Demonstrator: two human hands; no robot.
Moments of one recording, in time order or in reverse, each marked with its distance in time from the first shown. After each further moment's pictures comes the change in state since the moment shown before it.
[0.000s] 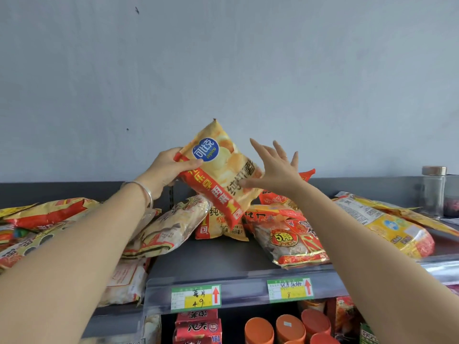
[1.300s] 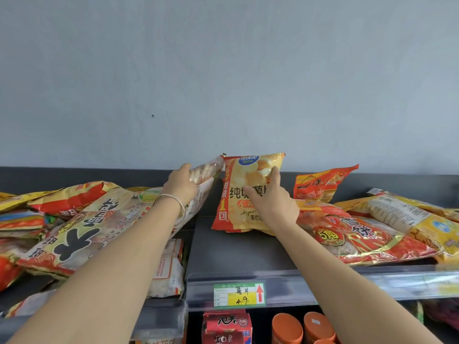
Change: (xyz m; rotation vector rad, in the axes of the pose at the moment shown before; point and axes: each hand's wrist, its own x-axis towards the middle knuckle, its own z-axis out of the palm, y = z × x) left_hand 0.010 -0.080 -0.034 0.735 0.183 -0.093; right_hand -0.017 -0.082 0.112 0.090 0.133 0.486
